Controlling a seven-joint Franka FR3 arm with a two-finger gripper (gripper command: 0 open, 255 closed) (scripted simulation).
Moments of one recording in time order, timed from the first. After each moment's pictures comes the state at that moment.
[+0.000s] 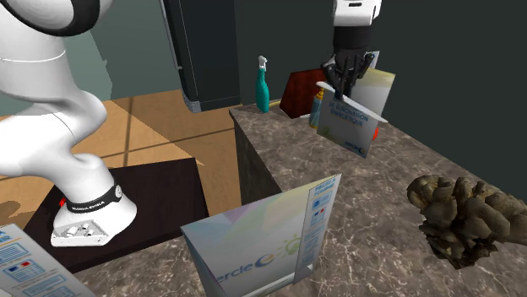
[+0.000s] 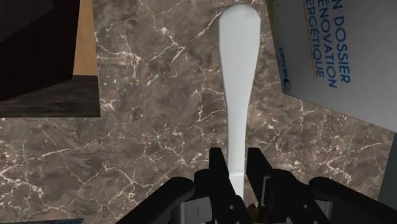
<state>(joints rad) -0.45 0.37 0.47 -1.37 -0.14 1.80 1.38</state>
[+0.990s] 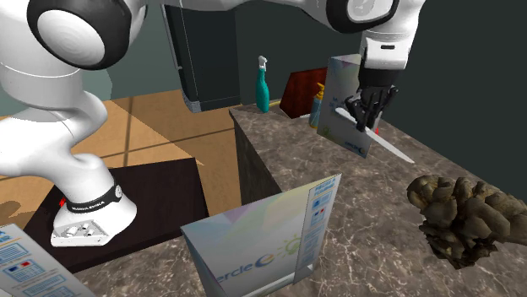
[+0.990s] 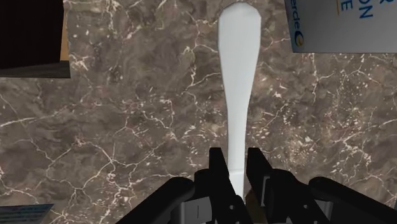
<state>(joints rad) -0.48 0.54 0.43 -1.25 -0.19 1.84 1.30</state>
